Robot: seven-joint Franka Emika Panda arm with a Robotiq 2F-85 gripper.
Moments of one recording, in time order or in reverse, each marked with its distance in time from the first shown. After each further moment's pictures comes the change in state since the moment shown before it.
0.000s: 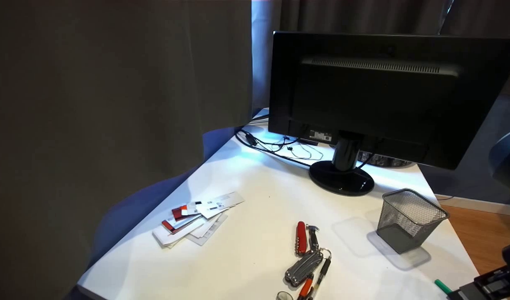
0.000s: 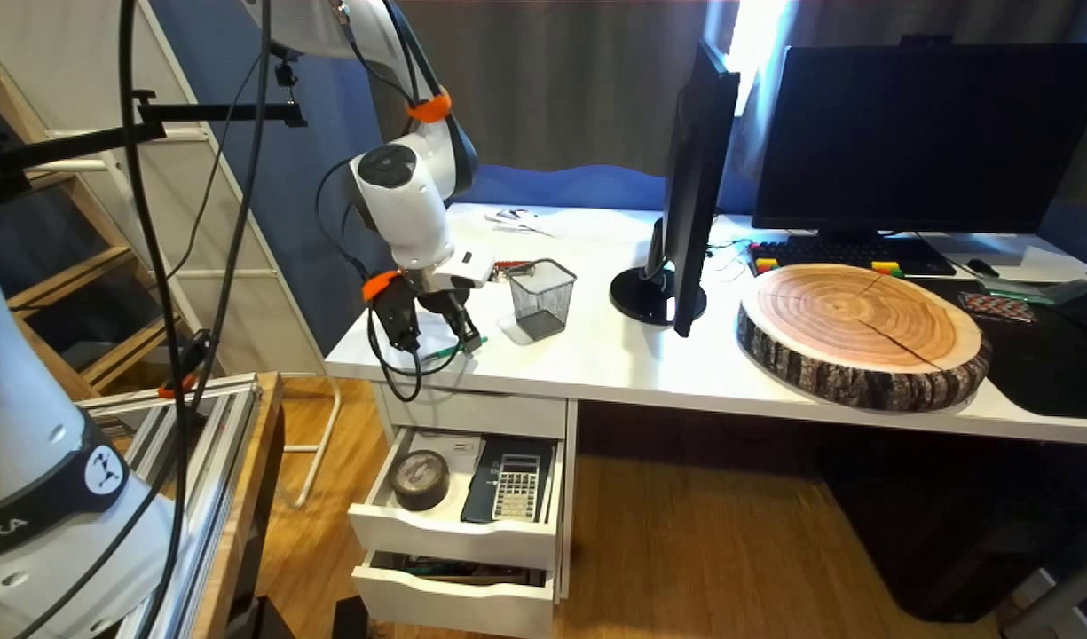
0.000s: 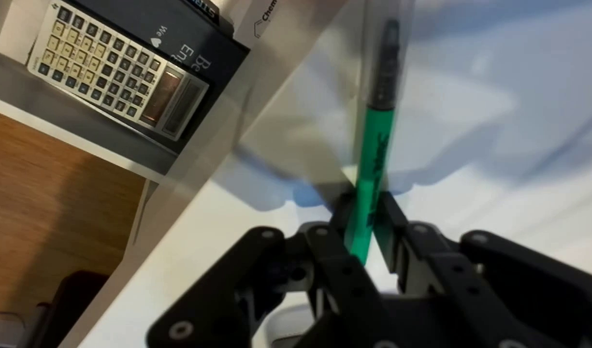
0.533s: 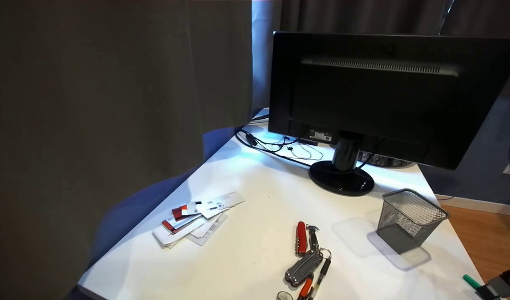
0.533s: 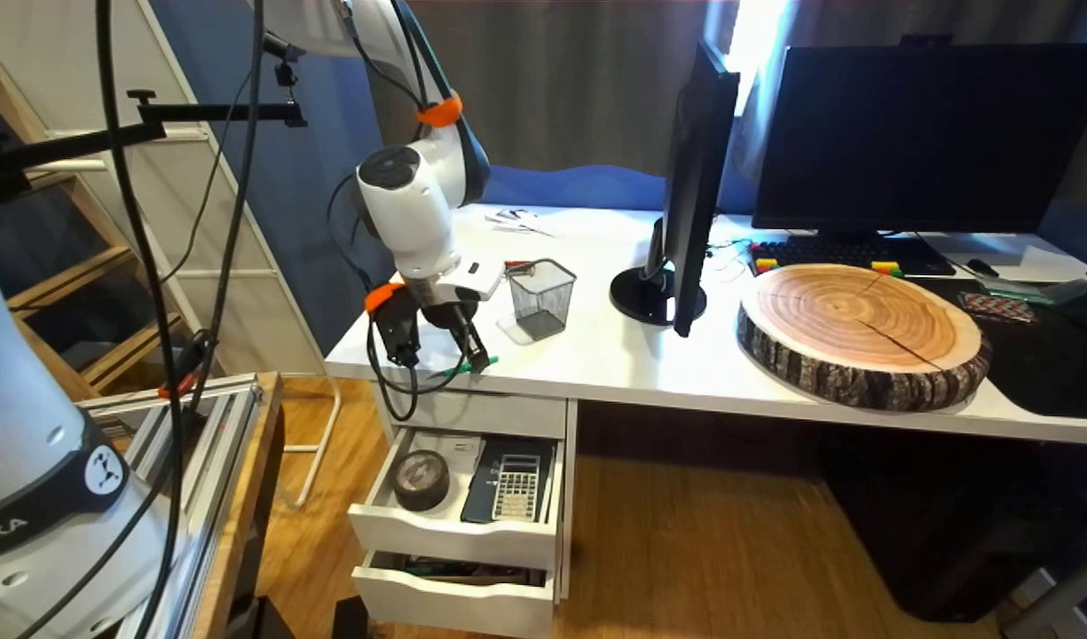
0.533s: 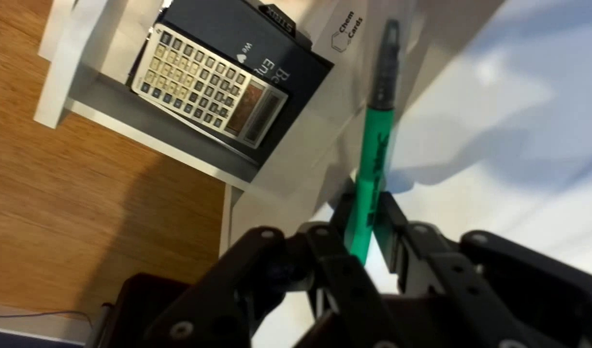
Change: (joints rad) arm -0.030 -0.034 -0.041 -0.078 -0.001 0.020 0.000
